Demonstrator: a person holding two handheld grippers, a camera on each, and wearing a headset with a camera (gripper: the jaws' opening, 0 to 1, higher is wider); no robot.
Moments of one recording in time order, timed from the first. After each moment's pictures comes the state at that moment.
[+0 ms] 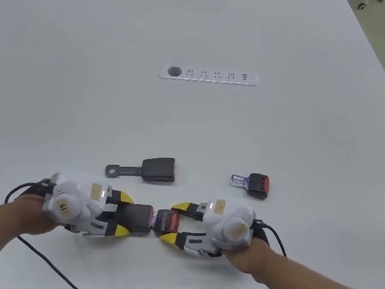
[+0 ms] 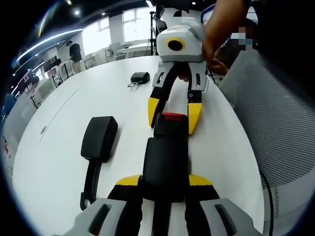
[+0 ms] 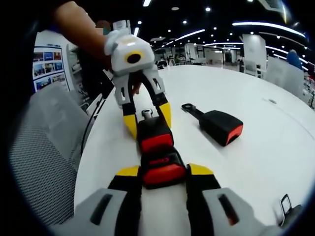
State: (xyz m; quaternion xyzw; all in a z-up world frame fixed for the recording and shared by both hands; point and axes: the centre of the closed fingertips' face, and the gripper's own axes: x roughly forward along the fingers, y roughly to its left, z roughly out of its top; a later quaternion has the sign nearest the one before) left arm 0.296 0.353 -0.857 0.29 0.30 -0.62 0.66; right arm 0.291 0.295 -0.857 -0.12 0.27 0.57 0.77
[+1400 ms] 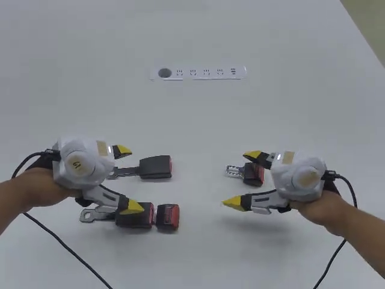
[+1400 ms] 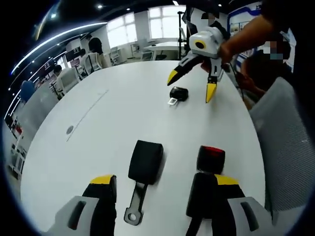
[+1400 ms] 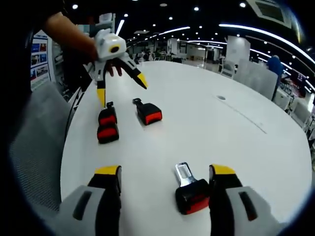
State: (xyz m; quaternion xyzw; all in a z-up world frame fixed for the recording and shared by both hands) left arm 0.367 0.333 -0.806 0.28 0.32 -0.54 0.73; right arm 0.364 0.138 -0.818 -0.17 0.28 0.48 0.81
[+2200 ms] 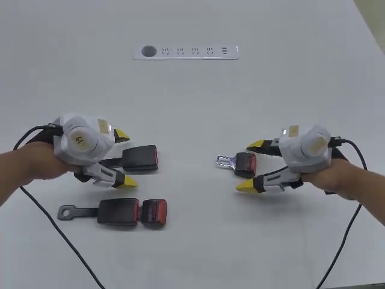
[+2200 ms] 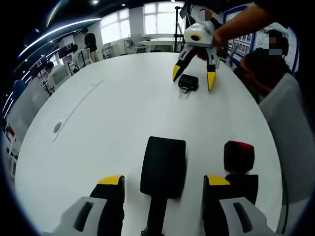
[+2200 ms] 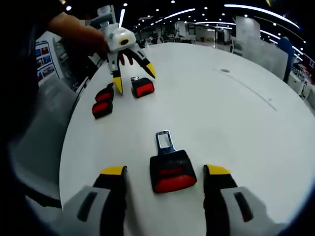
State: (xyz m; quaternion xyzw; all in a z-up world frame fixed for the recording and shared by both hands) left arm 0.400 0.315 -0.848 0.28 0.34 -0.56 0.70; right arm 0.378 0.101 -0.860 -0.18 0.36 0.52 0.75
